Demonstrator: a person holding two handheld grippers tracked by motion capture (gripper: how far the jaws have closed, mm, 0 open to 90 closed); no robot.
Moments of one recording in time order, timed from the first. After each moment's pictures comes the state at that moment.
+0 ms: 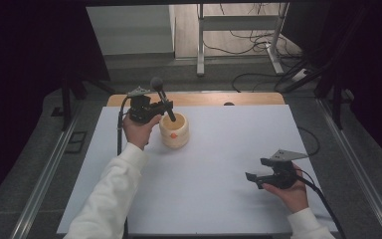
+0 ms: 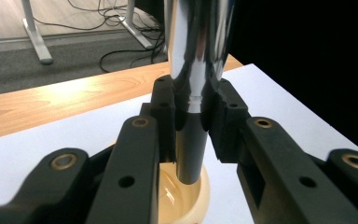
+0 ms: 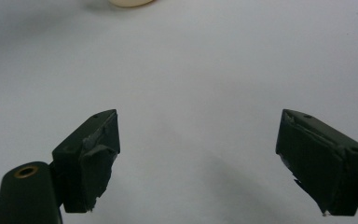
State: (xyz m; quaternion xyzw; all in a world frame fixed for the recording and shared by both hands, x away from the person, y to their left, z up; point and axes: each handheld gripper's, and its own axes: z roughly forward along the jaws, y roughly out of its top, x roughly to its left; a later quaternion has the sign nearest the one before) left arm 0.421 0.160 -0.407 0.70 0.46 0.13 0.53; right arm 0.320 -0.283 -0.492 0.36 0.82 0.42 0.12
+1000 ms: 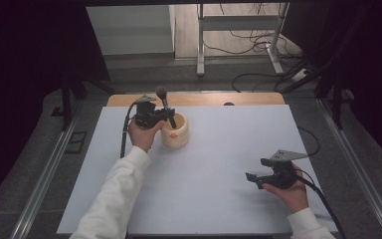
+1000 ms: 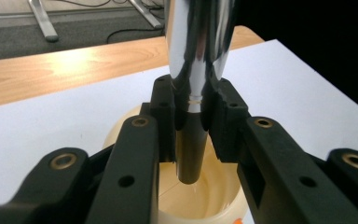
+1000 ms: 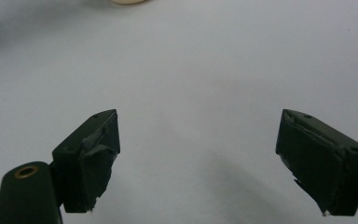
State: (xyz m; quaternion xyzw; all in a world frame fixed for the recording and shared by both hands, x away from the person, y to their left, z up) left arm 0.438 0.154 -0.449 0.72 0.47 0.12 0.49; right arm 0.321 -0.284 -0.494 0.36 0.82 0.42 0.12
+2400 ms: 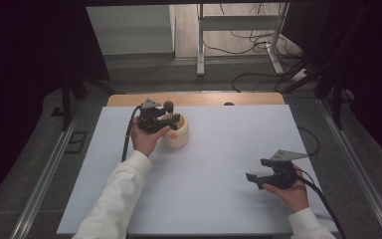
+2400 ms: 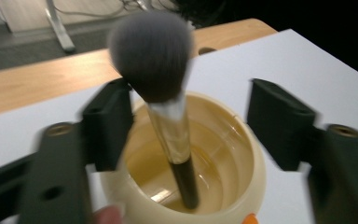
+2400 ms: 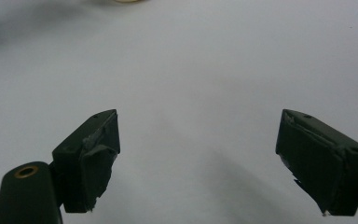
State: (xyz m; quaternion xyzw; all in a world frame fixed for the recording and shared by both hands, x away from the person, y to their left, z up) left arm 0.427 0.144 -0.455 0.73 0.46 0.17 0.48; right arm 0.321 -0.284 -0.494 0.36 0.83 0.42 0.11
